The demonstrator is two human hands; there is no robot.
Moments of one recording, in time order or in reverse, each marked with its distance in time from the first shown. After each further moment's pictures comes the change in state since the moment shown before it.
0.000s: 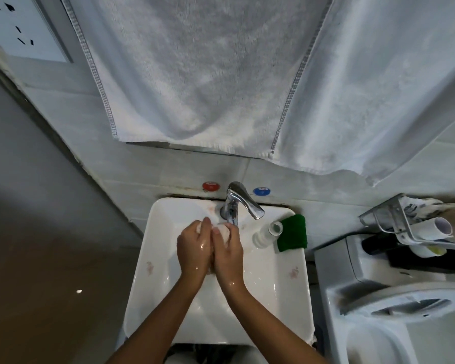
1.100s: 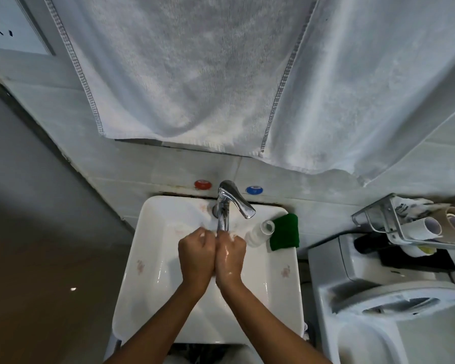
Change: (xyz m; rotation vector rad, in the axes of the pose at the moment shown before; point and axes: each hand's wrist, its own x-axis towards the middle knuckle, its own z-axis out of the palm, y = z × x) left_hand -0.019 -0.011 0.020 0.081 0.026 0.154; right_hand 0.013 -0.007 -0.015 0.092 0.168 0.198
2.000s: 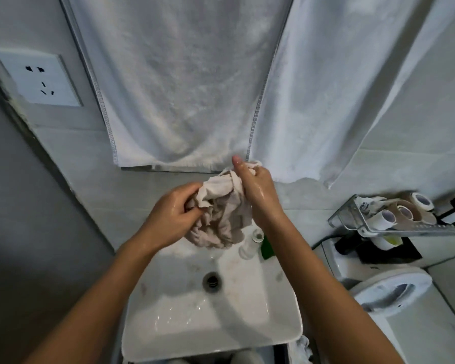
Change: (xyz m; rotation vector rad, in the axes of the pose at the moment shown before) left_hand 0.062 0.104 -0.122 -0.070 -0.558 0.601; right_hand -0.041 -0.175 -0.050 -0.023 -0.227 -0.470
